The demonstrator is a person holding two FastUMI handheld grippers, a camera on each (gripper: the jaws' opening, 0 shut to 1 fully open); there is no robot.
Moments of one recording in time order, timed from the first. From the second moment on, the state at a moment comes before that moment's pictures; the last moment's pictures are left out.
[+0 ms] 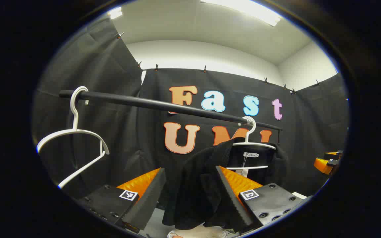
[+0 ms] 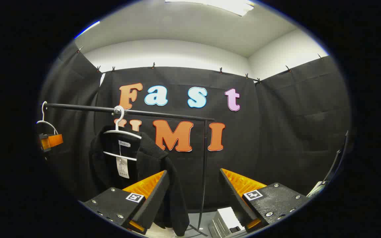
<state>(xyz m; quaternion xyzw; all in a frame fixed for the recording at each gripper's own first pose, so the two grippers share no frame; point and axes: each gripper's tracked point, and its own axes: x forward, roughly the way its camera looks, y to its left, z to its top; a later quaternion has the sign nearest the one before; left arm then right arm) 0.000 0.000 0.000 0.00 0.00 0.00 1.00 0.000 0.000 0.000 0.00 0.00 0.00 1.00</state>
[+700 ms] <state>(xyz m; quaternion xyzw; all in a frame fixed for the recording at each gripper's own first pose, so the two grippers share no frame) 0.003 -0.005 0.019 0.00 -0.01 0.05 1.00 0.040 -0.004 0.007 0.02 0.01 0.07 1.00</state>
